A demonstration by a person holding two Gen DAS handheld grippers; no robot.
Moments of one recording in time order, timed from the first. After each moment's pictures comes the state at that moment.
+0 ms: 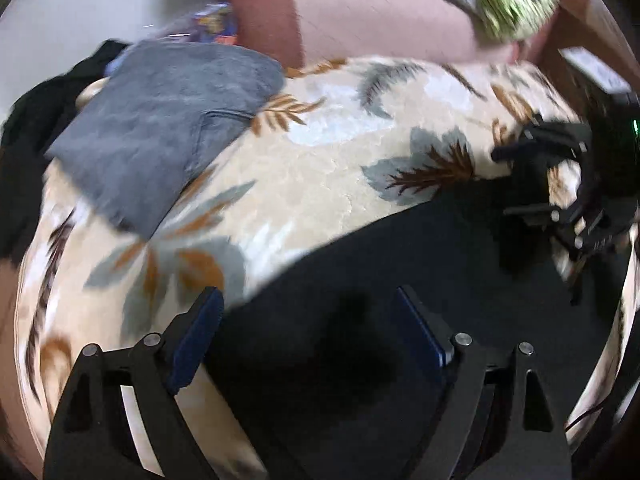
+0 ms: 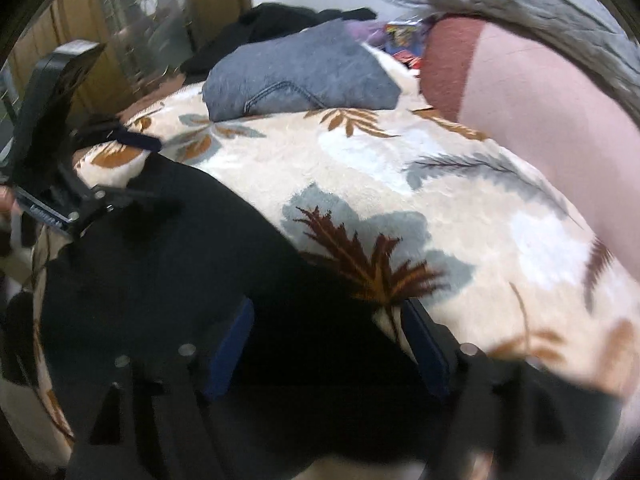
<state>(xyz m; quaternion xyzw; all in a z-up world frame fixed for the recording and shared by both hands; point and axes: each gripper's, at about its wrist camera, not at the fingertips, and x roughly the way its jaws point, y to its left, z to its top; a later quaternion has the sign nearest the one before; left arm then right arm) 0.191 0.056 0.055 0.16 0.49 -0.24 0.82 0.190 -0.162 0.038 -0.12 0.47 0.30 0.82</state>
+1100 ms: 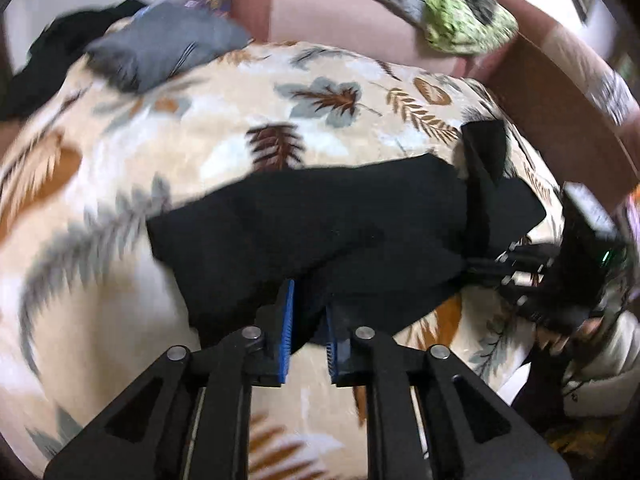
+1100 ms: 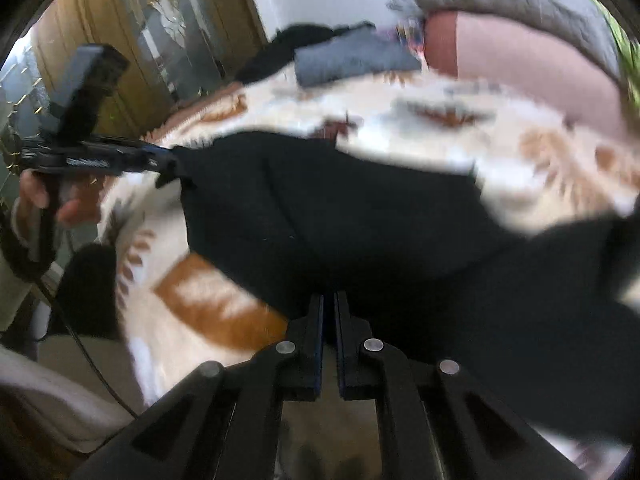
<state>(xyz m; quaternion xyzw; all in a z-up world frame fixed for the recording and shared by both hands) 0.002 0.096 0.076 0.01 0.51 -0.25 0.82 -0.067 -0.161 0.023 -0.01 0.43 0.27 0.86</state>
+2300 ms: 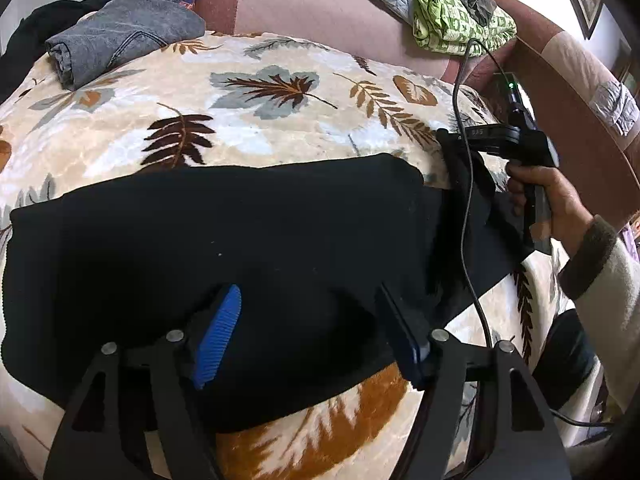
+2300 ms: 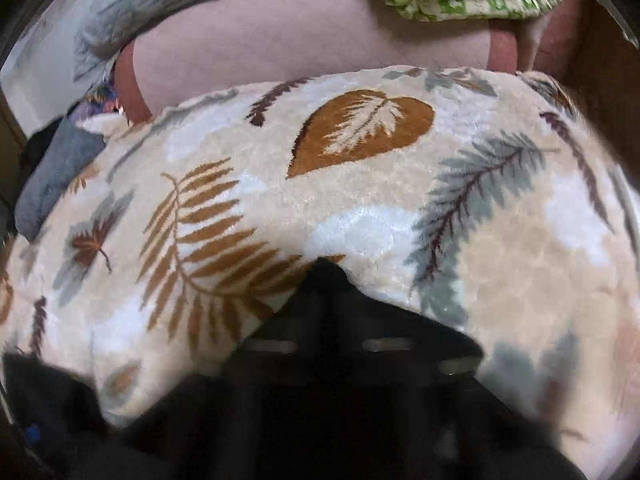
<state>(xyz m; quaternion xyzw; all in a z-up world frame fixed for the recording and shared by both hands) 0.003 0.001 0.046 -0.01 0.50 -0.26 0.83 0.097 -0.377 0.027 0.10 0.48 -0.08 0.87</state>
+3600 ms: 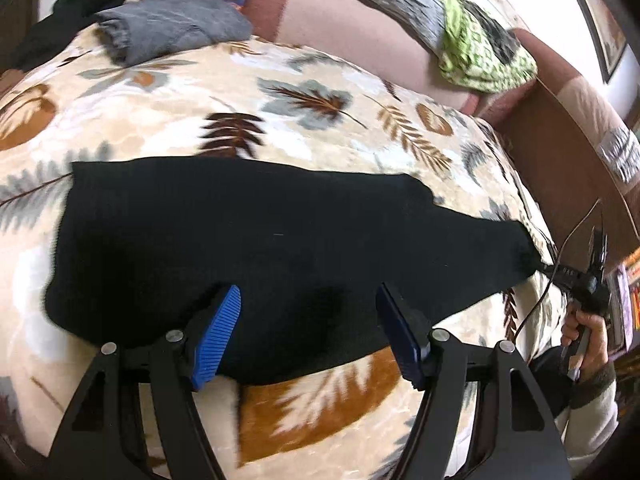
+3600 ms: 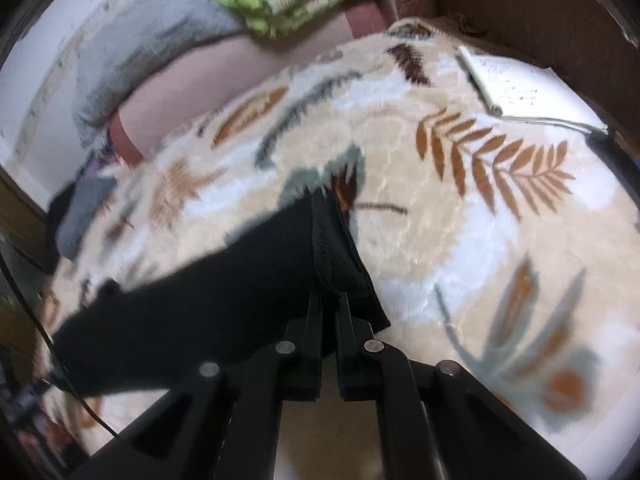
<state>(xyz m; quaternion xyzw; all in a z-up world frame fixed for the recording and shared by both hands) -0.009 0.047 0.062 -0.08 0.50 -0.22 0.84 -0.114 -0.459 0.039 0.23 0.46 -0.12 0.85</state>
